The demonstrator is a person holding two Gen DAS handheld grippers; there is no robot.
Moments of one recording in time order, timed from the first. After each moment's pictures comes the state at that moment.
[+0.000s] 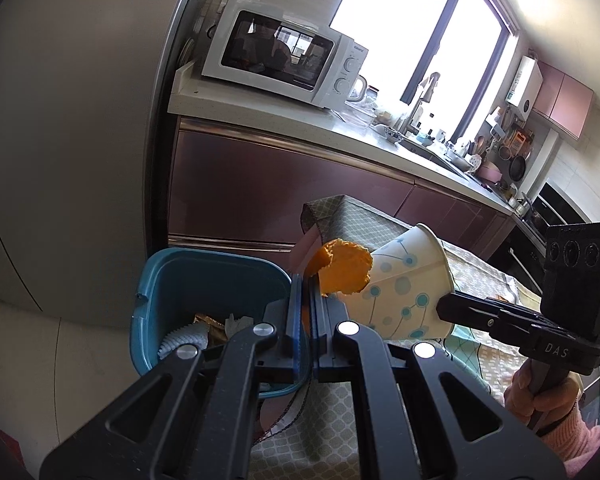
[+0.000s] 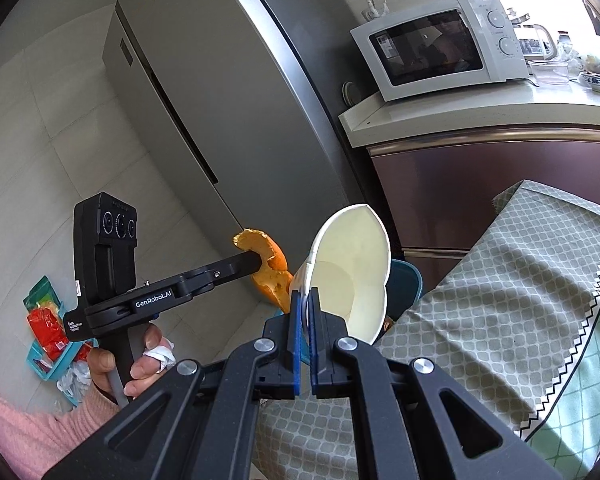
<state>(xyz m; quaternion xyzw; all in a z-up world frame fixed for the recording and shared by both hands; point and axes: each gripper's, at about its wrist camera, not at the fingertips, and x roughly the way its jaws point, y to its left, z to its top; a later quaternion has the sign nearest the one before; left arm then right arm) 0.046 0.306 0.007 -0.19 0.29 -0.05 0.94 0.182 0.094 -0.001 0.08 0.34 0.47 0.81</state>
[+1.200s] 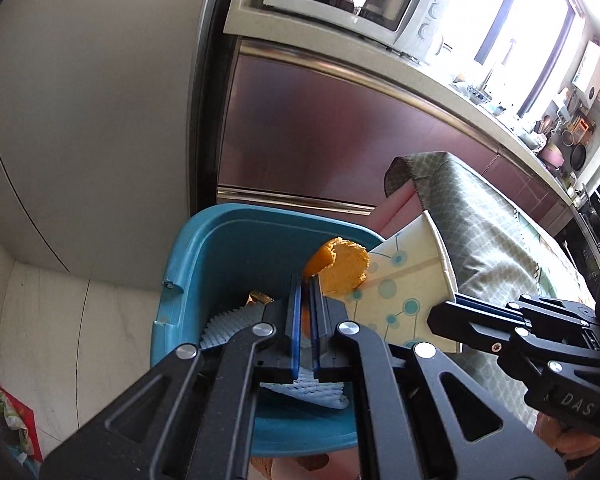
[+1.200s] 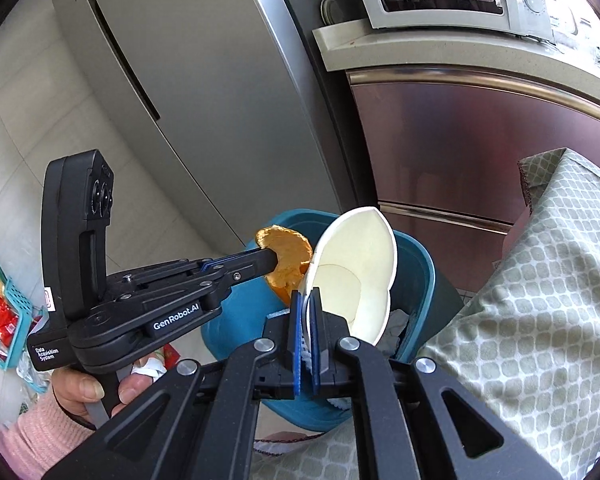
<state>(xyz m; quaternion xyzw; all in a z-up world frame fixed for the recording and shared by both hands) 0.141 0.342 -0.098 -0.19 0.39 0.04 0.90 0.232 0.189 -0.065 -0.01 0.43 0.40 0.81</state>
